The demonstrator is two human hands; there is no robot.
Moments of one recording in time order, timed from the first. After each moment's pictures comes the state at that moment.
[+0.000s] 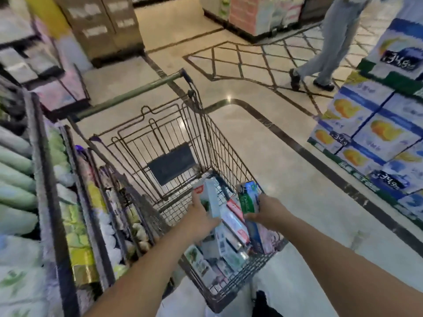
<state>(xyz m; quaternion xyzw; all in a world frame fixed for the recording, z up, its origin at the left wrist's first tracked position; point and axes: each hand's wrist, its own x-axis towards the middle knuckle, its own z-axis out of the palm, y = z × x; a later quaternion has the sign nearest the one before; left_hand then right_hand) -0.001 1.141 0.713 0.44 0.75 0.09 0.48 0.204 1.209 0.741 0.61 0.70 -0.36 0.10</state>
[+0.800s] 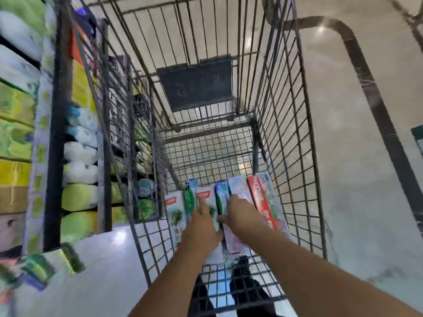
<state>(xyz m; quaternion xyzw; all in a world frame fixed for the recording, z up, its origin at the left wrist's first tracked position) 0.070 1.142 0.470 0.25 0.85 -0.02 0.47 0.136 1.253 0.478 0.41 0.78 -0.37 0.30</state>
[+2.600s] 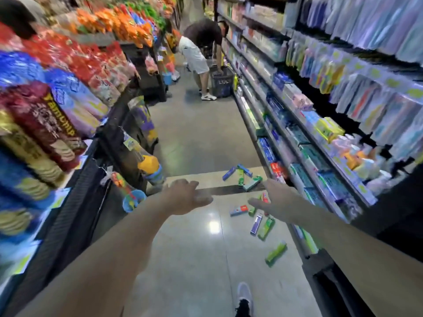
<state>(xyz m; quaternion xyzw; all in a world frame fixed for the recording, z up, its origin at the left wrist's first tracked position) 0.105 0.179 0.848 -0.29 0.94 0.10 0.16 -0.075 0.400 0.839 -0.41 0.89 -0.07 0.20</state>
